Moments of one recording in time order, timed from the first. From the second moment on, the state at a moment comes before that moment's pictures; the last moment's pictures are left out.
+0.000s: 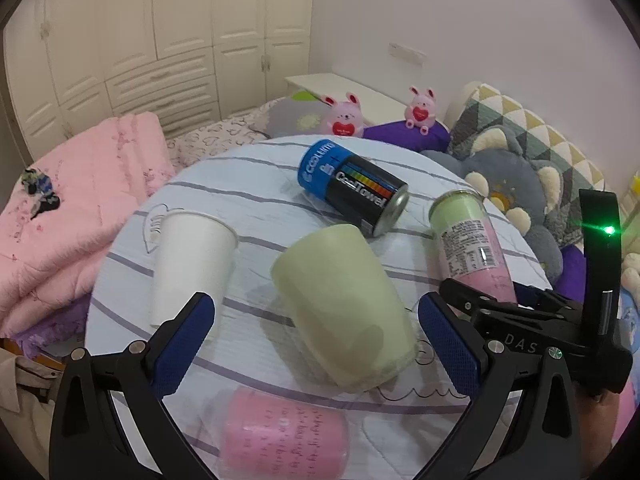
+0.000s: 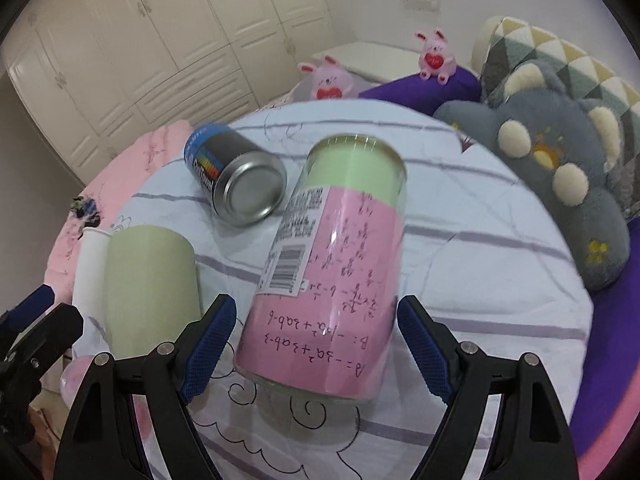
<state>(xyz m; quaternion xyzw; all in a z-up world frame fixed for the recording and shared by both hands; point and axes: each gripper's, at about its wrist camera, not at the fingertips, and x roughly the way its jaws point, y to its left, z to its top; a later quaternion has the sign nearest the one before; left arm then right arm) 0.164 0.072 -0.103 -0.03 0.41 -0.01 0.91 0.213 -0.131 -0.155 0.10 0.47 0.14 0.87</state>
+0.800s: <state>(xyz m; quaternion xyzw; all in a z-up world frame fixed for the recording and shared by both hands) 0.113 0.030 -0.083 -0.06 0.43 -0.04 0.90 0.121 -0.142 -0.154 0.10 0.49 0.22 0.84</state>
